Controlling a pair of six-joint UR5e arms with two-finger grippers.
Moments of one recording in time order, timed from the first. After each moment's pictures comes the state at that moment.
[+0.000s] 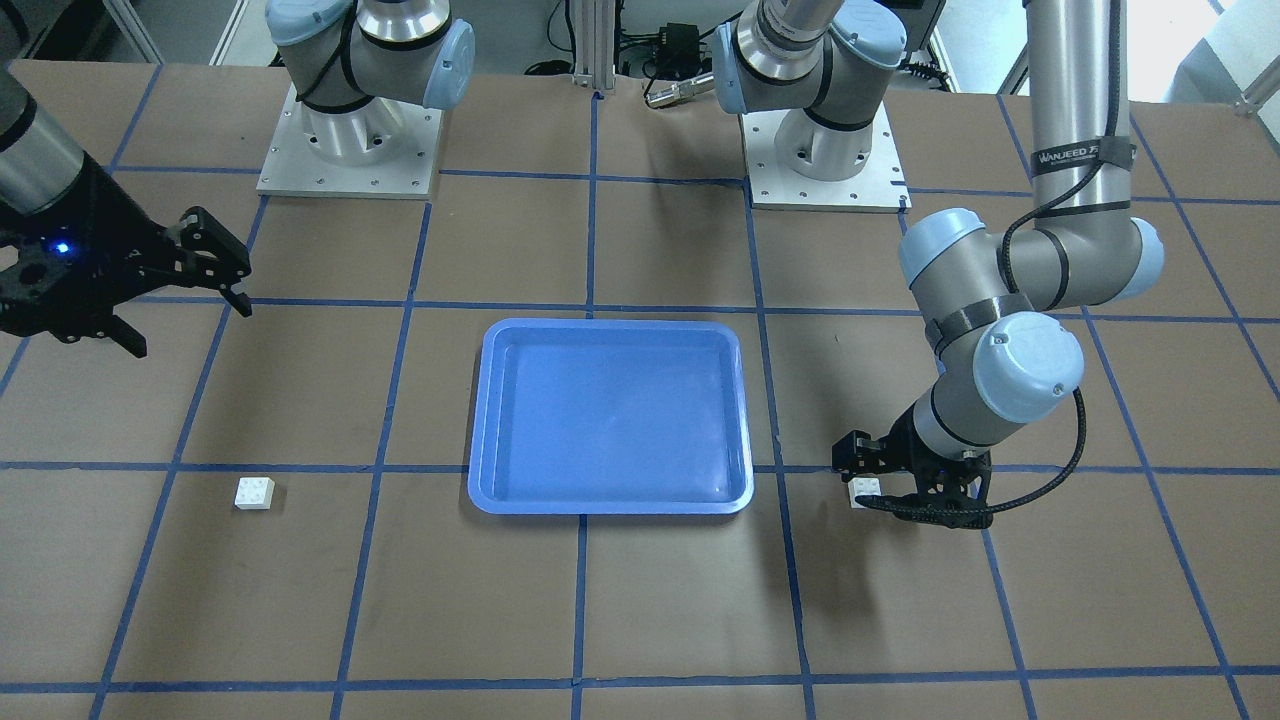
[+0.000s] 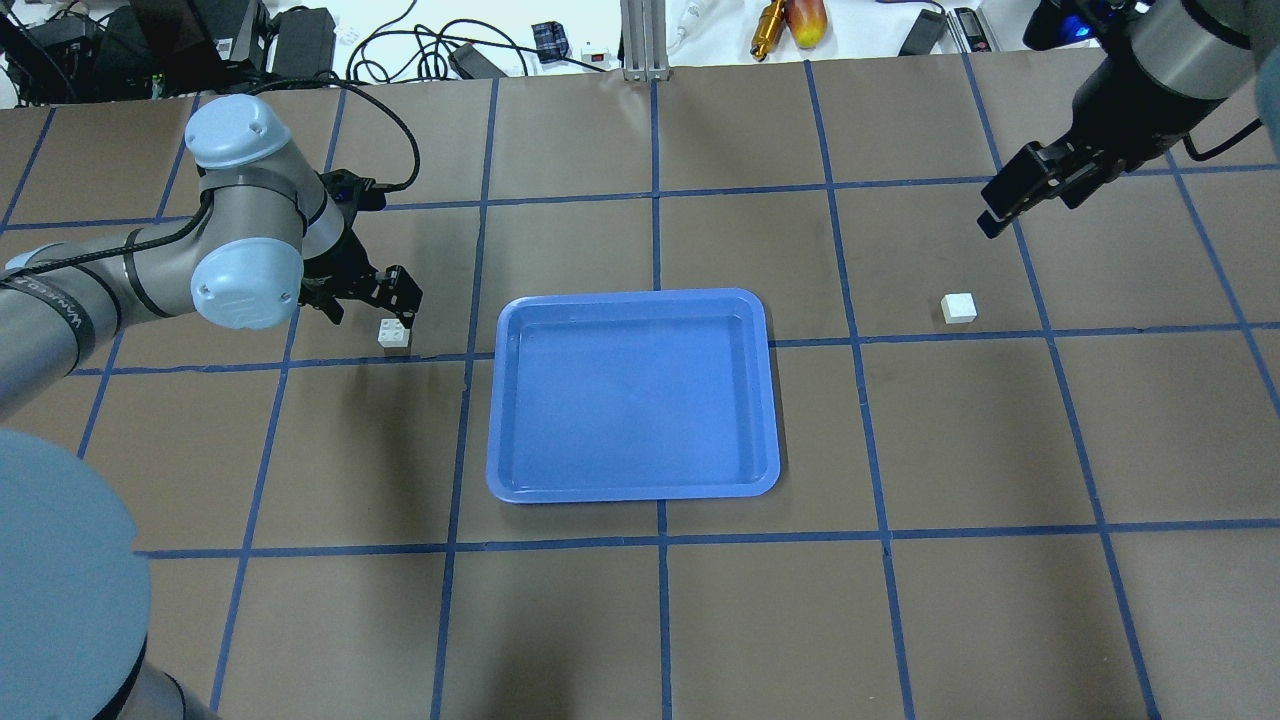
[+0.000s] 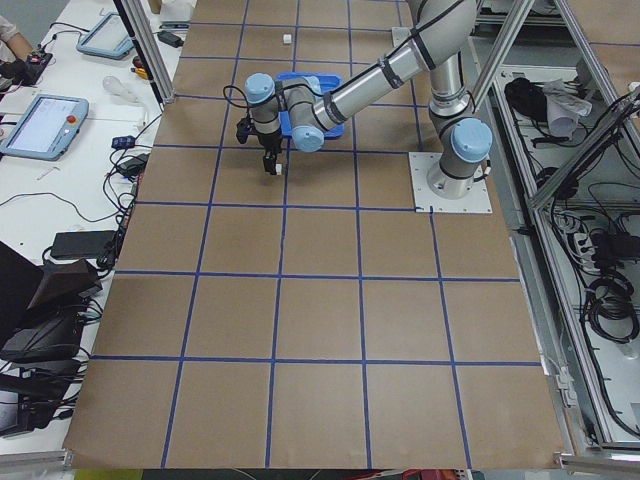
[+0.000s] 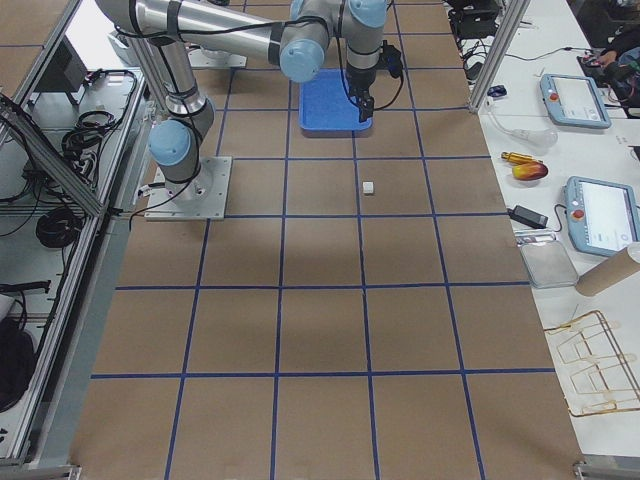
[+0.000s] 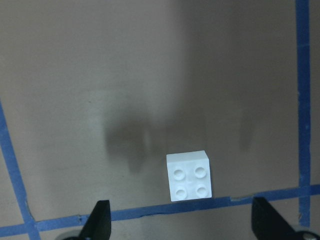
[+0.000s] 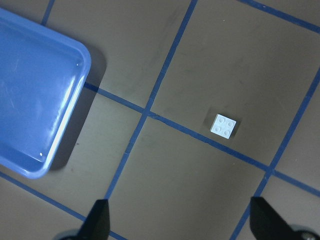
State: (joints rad) left arm -1.40 -1.99 -1.81 -0.95 1.58 0.29; right arm 1.30 -1.51 1.65 -1.70 -1.41 -0.76
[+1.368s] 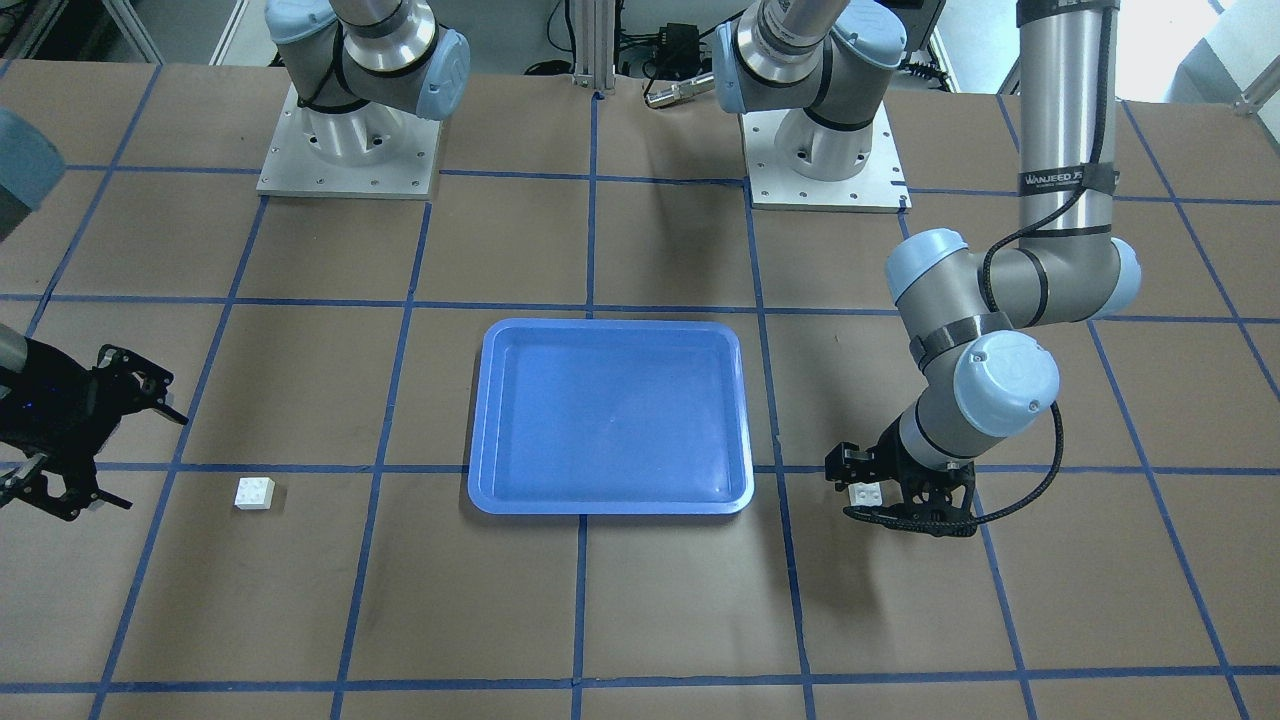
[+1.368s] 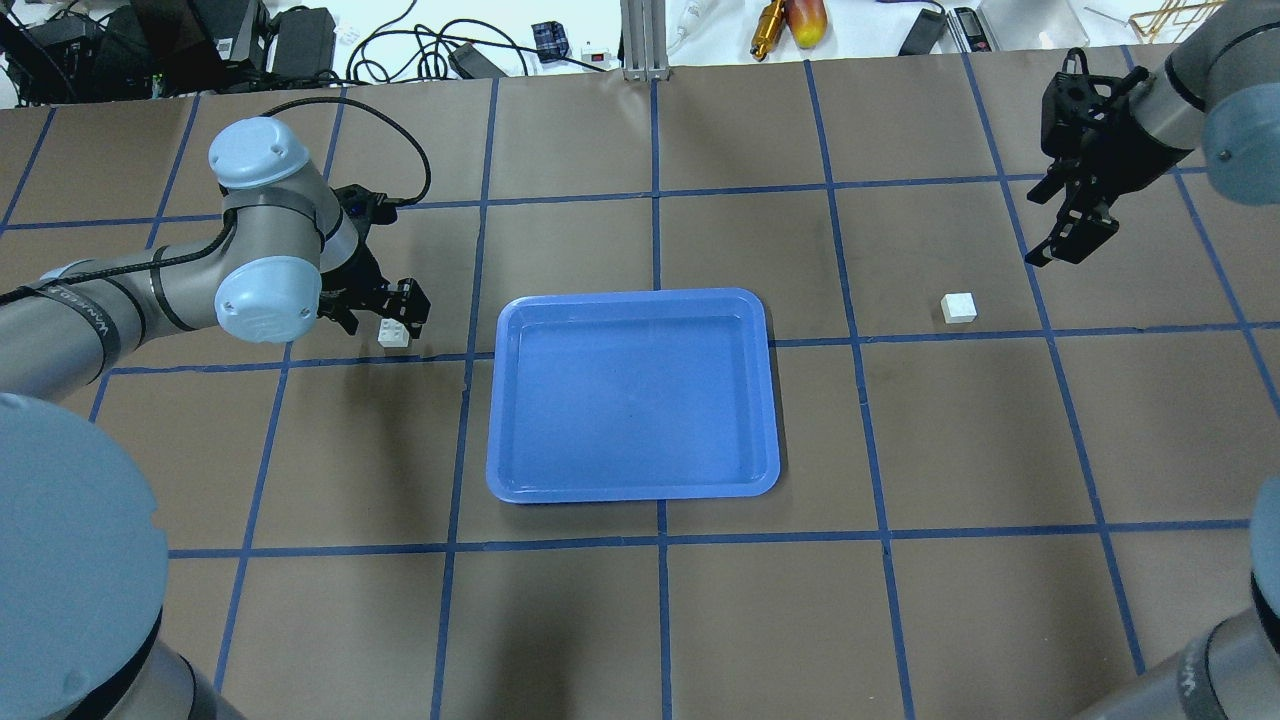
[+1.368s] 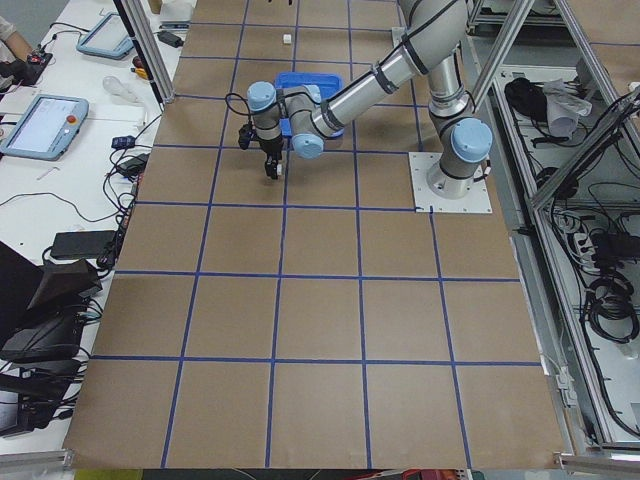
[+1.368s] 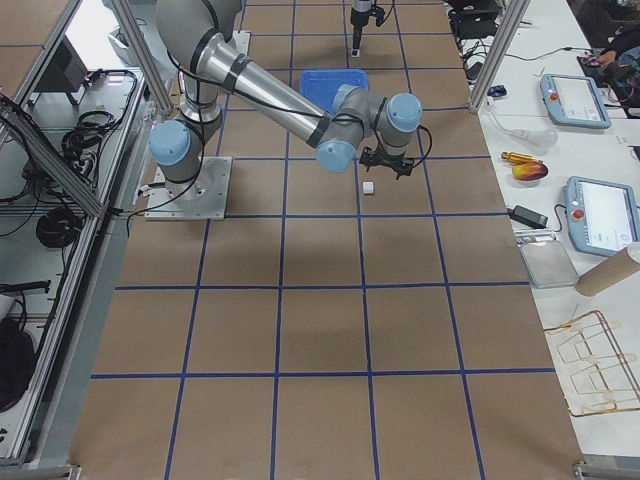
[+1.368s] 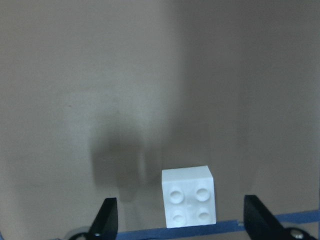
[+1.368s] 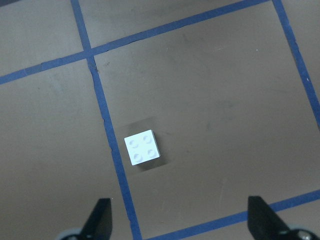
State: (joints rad) left arm -1.40 -2.03 -1.82 -0.91 1.59 0.28; right arm 1.16 -1.19 1.64 -1.93 -1.32 -1.74
